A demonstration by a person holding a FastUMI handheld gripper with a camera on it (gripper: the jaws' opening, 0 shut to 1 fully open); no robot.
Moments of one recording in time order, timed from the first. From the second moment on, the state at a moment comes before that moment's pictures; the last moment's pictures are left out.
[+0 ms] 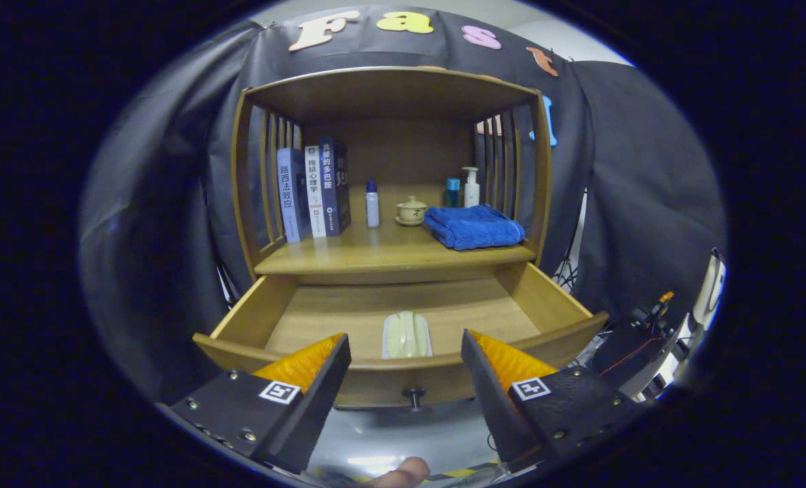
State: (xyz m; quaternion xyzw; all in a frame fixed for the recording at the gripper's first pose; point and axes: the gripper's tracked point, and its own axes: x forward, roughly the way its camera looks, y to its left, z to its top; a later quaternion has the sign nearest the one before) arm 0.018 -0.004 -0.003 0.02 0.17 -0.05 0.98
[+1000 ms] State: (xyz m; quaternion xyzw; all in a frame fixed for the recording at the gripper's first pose) arm 0.134 -0.006 -0.104 0.03 0.38 -0.08 0.92
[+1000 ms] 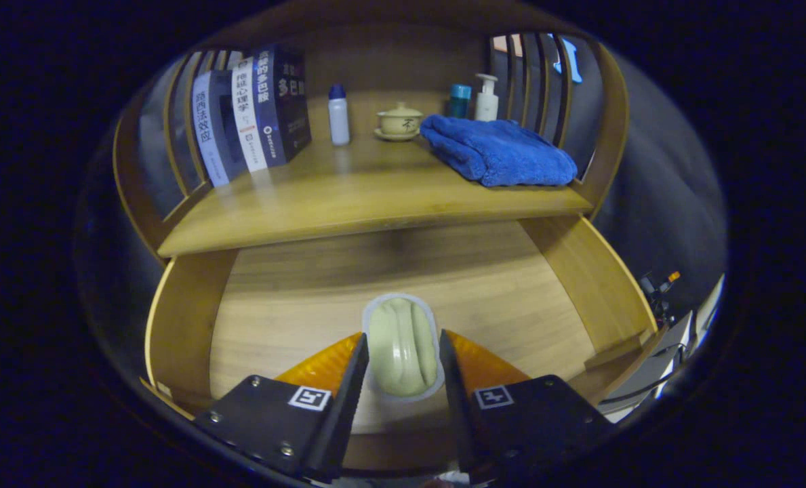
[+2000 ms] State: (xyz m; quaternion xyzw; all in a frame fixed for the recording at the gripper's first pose) arm 0.125 -0.020 -0.077 0.02 0.29 -0.10 0.95
